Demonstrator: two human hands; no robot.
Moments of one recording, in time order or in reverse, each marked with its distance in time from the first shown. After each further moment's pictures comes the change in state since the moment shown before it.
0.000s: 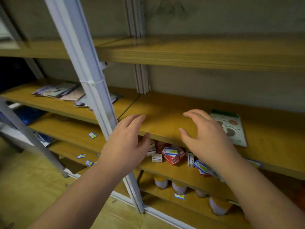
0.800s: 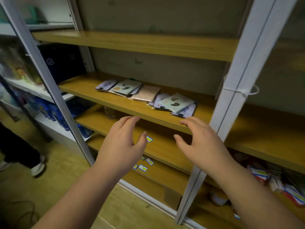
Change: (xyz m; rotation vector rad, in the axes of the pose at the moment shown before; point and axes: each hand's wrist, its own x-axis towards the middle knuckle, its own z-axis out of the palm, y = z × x) left_hand -0.029 -0.350 -0.130 -0.121 0.060 -0.250; right_hand 0.086 -0.297 0.226 0.001 -0.115 -0.104
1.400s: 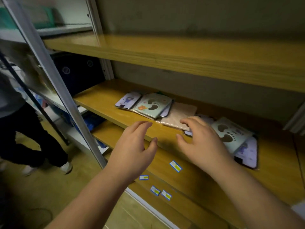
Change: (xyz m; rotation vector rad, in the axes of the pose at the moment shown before) left_hand 0.168 -0.122 0.012 0.095 -0.025 0.011; right_hand 0.201 -0.037 0.111 0.116 -0.043 -0.028
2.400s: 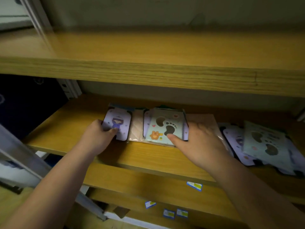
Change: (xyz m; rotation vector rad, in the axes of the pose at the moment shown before) left_hand 0.238 -0.234 0.017 -0.259 -0.277 -0.354; right_hand 0.134 -0.045 0.109 -0.322 -0.051 0.536
